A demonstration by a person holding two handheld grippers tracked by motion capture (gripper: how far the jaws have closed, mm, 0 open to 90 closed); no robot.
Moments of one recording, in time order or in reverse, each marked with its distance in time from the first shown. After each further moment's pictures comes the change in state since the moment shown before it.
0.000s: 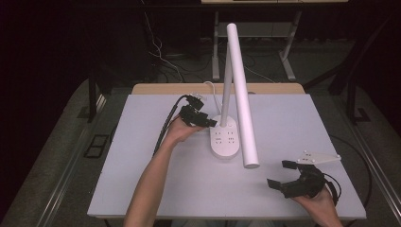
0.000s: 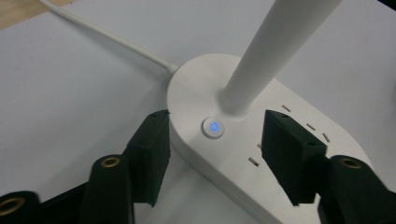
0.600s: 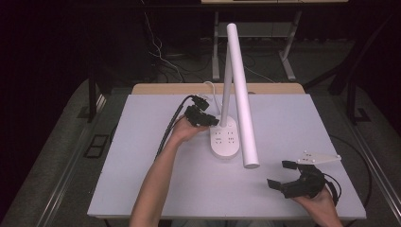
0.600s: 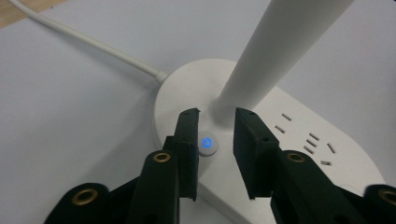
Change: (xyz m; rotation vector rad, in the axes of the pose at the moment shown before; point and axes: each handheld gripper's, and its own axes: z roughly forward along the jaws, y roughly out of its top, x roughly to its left) left arm -0.005 0.005 0.017 0.005 -0.006 0.015; right arm 0.000 0.000 0.000 0.000 0.004 0.000
